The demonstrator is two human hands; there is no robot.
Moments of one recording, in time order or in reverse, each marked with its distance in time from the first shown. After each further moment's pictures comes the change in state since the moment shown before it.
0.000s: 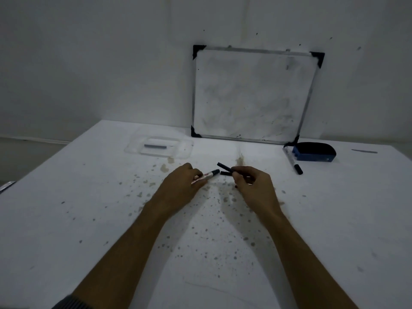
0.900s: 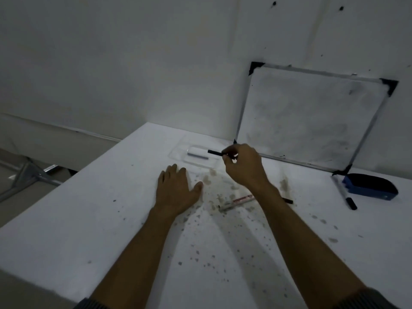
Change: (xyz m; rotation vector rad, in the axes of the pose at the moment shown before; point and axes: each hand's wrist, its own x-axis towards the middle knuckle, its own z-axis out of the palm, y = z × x) left_hand -0.026 -0.095 -0.041 0.123 0.096 -0.479; right_hand 0.071 -0.094 0.127 -0.471 -0.171 -0.367
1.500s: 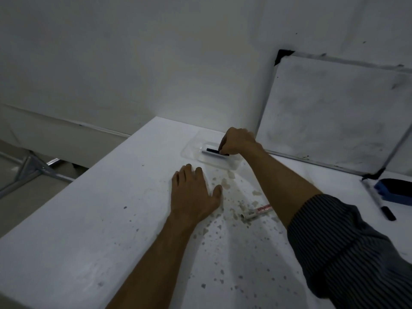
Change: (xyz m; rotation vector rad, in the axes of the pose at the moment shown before) left_hand 0.007 -0.002 0.006 0.038 0.074 0.026; right_hand 0.137 -0.004 0.085 -0.521 -0.410 0.108
